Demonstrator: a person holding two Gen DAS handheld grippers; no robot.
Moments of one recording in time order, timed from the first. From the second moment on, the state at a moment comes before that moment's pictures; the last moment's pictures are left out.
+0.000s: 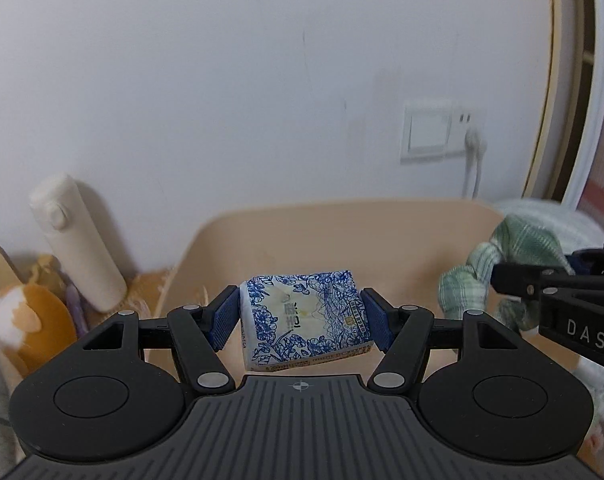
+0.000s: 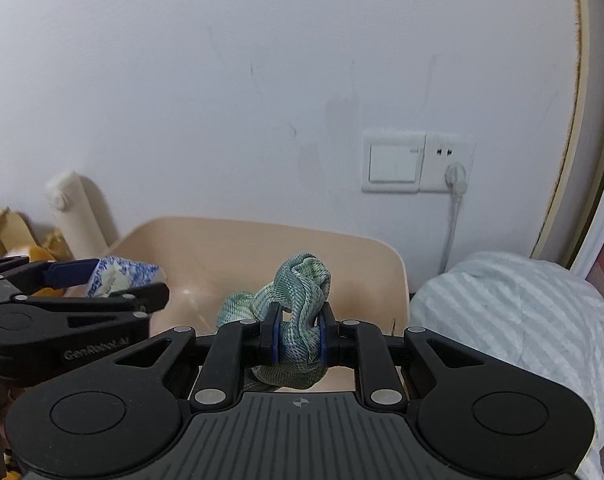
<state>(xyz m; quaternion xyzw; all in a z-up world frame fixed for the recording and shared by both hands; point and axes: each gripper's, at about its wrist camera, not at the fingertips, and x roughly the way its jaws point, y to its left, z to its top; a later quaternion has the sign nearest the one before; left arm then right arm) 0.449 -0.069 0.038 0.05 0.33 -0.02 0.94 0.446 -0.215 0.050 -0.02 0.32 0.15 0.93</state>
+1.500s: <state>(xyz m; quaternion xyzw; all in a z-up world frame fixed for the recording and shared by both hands) 0.235 -0.004 0.032 0.02 0.28 -0.08 0.96 0.241 -0.259 0.059 -0.01 0.20 0.22 0.96</state>
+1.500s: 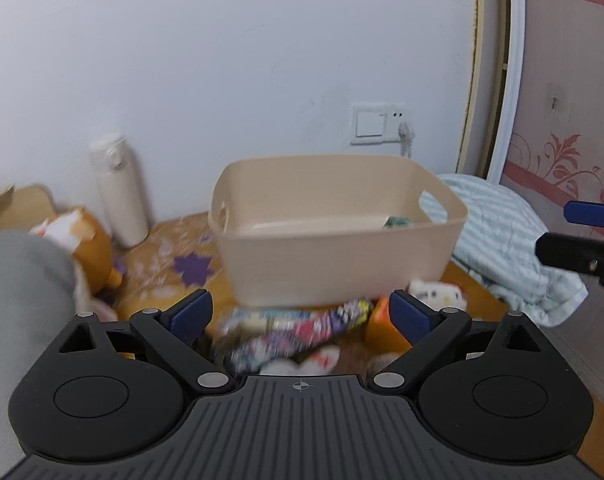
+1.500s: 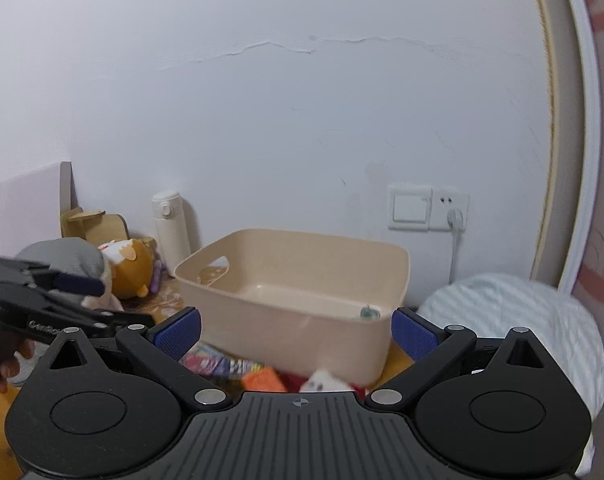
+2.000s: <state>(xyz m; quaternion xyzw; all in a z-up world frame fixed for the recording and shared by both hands) 0.182 0.010 -0.015 -0.01 0.27 -0.09 0.96 0.224 -0.252 0.009 -0.10 0.22 0.16 0.96</state>
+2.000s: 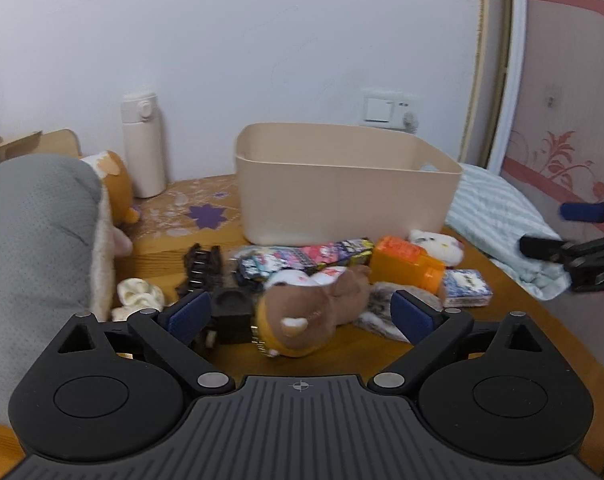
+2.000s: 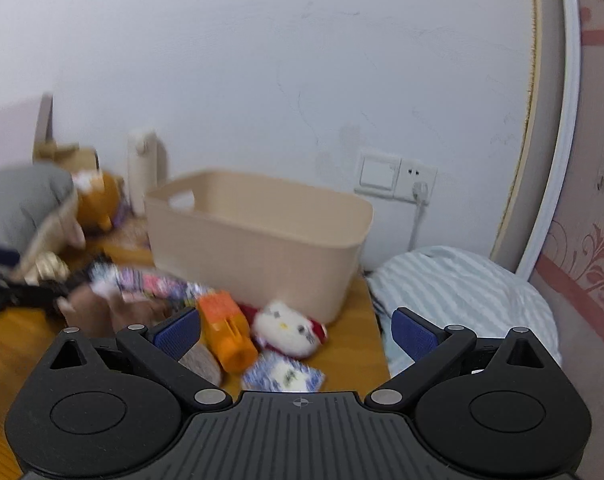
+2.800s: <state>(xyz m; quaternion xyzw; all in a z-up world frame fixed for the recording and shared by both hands) 0.259 -0.033 -0.068 0.19 0.33 -0.14 0.91 0.262 -0.265 -0.048 -0.09 0.32 0.15 0.93</state>
